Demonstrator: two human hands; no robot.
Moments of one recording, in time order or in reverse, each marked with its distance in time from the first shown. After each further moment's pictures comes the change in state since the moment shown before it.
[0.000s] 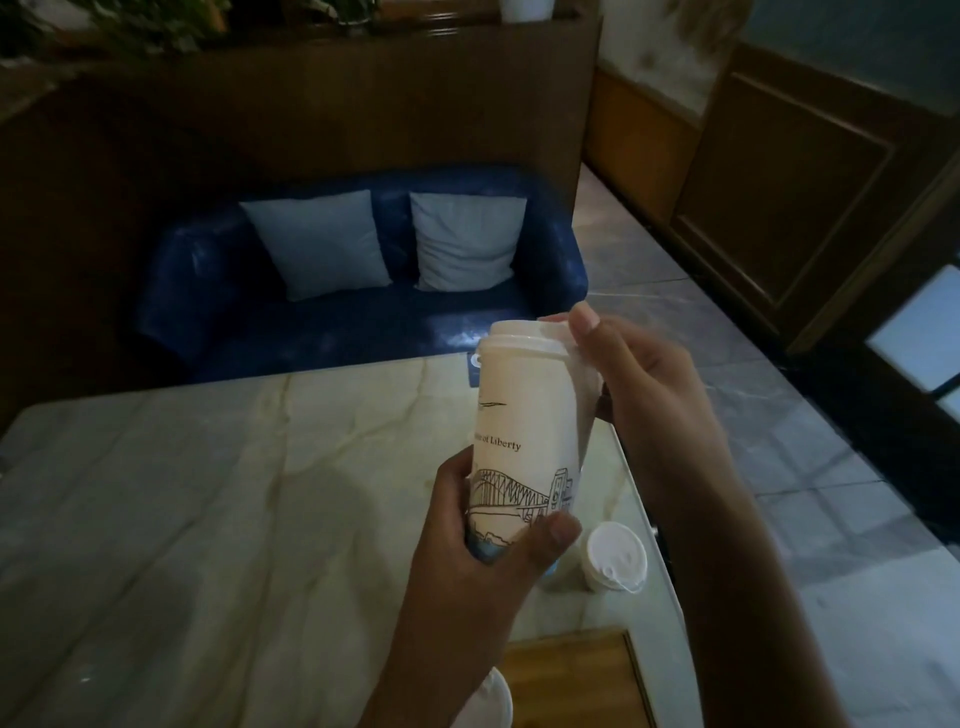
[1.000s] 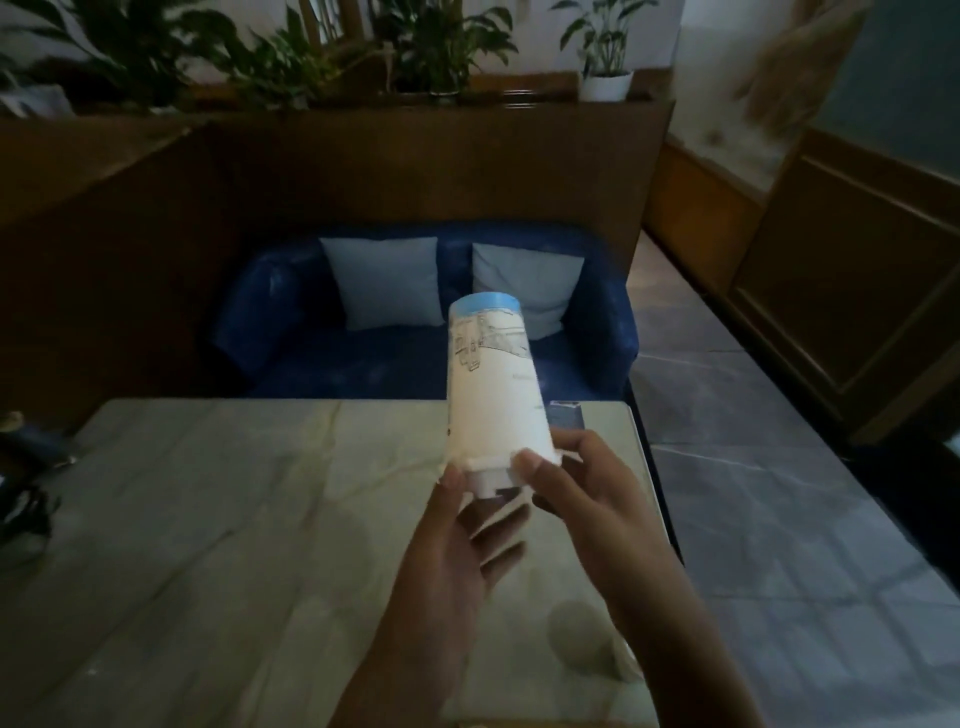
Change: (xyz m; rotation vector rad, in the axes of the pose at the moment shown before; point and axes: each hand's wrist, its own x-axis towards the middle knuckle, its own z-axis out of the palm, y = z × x) left_hand 0.030 0.011 -0.036 -0.592 0.142 -0.217; right_hand -0.012 0.028 0.051 0.000 -0.152 0.175
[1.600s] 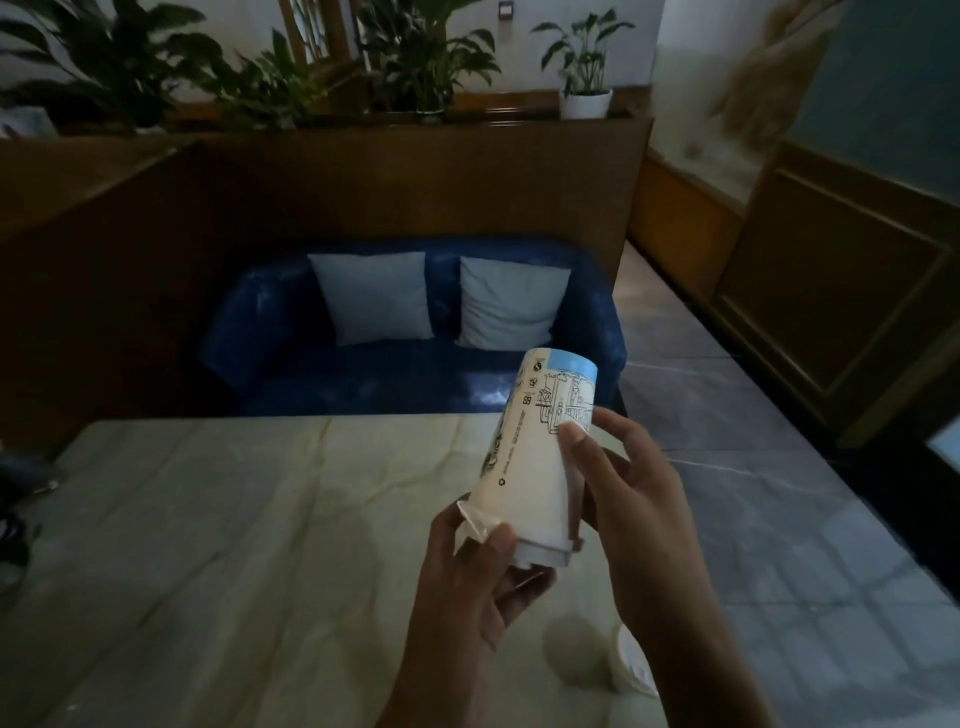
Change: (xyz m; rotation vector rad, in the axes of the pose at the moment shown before) left_hand 0.007 -0.024 0.000 -0.049 -0.099 0.039; right_hand 0.010 -0.007 -0.016 0.281 0.177 -0.022
